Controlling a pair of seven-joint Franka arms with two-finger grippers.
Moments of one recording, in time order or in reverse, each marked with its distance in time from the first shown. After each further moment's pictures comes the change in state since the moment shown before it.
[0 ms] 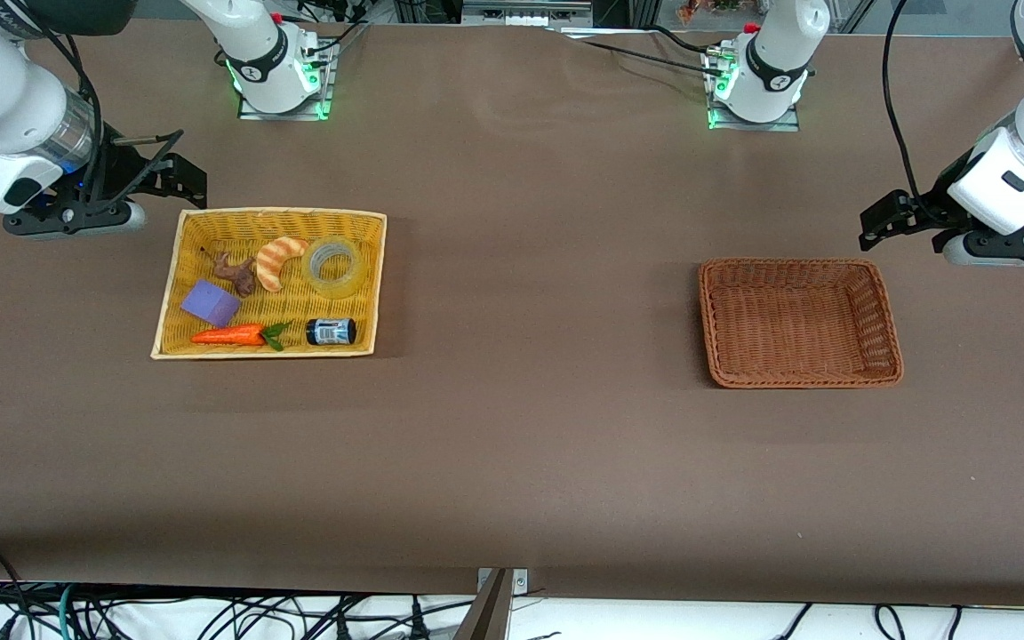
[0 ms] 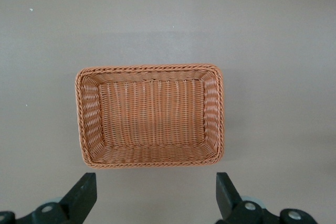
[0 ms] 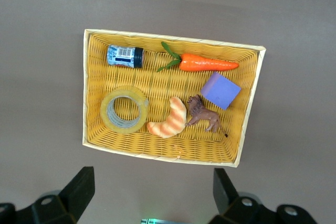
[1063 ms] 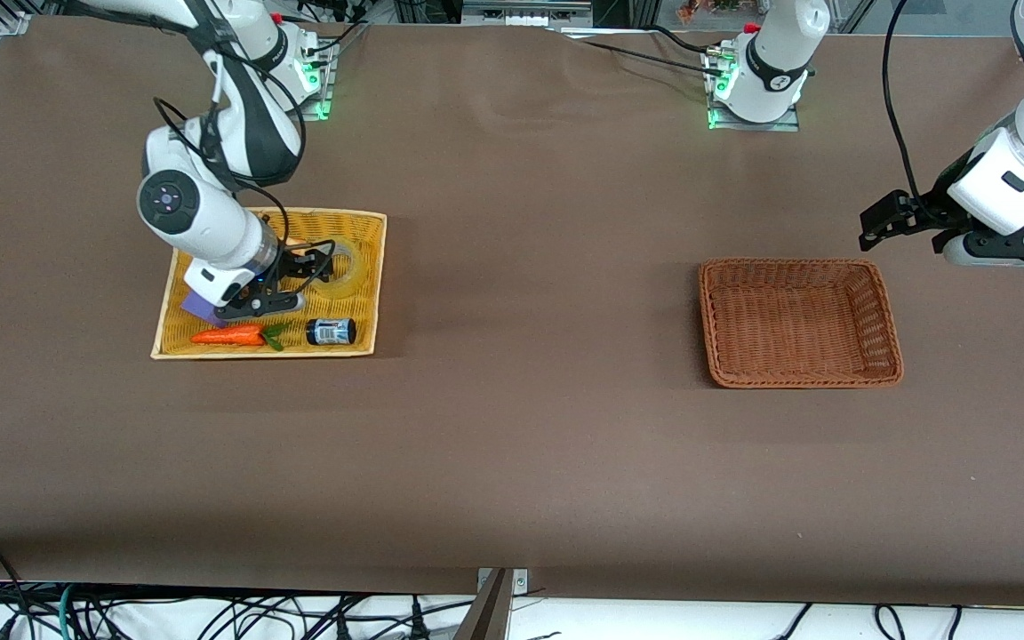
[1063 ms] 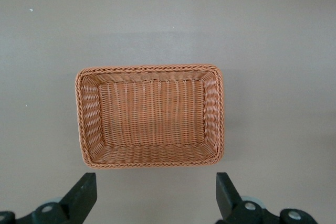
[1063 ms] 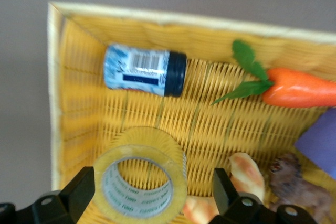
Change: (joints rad) left arm 0.000 0.001 0.000 0.001 0.000 0.000 0.000; right arm 0.004 0.278 0.123 -0.418 0.002 0.703 0.083
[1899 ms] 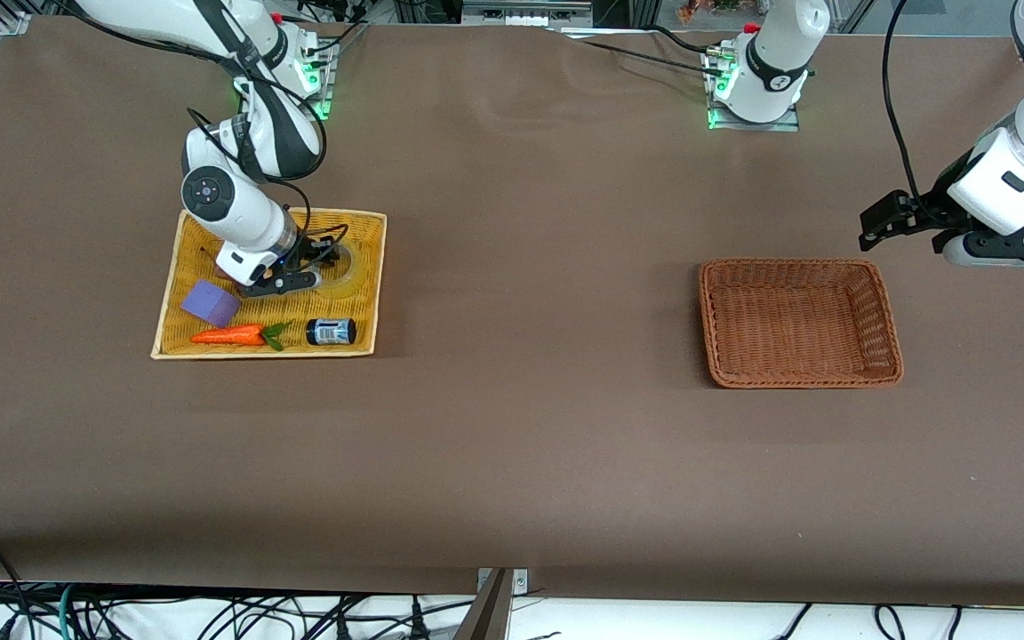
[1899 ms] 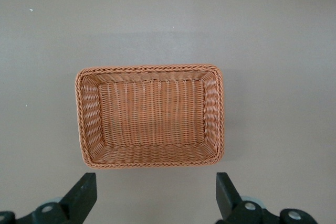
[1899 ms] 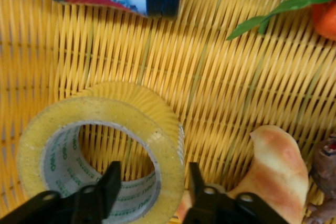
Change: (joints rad) left arm 0.000 0.000 0.000 0.000 0.000 0.000 0.000; right arm -0.001 0.014 0.000 -0.210 -0.001 0.201 -0.032
